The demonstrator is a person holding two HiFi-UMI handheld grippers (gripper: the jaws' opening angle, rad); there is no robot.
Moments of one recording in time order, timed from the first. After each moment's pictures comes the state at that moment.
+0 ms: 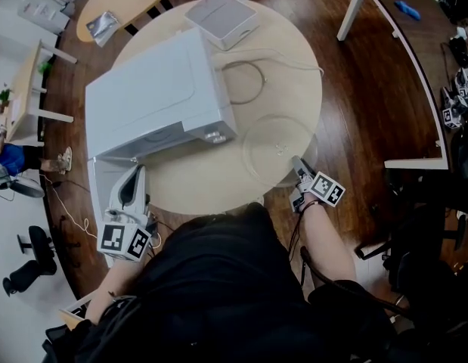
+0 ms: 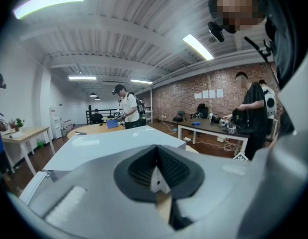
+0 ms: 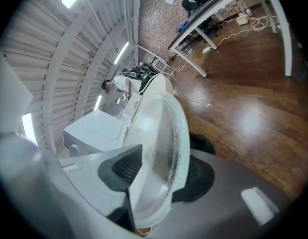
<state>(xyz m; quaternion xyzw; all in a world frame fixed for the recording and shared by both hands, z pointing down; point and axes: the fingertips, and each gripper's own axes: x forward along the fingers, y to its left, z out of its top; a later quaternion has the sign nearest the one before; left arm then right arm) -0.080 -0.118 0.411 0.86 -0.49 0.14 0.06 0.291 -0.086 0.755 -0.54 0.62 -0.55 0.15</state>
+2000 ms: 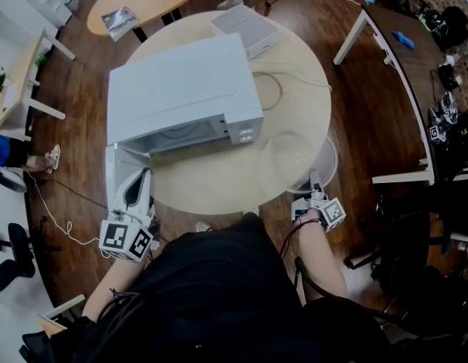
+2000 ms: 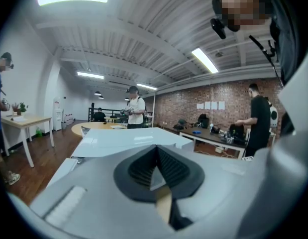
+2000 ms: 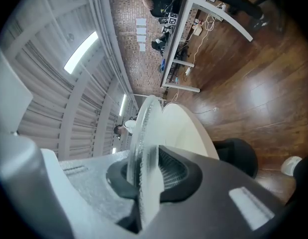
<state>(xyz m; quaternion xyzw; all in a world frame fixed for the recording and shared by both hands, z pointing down) -0.161 -0.096 0.422 0.86 -0.49 0.08 0.09 0.294 -0.053 0.671 -0.56 0.49 -0.50 0.44</state>
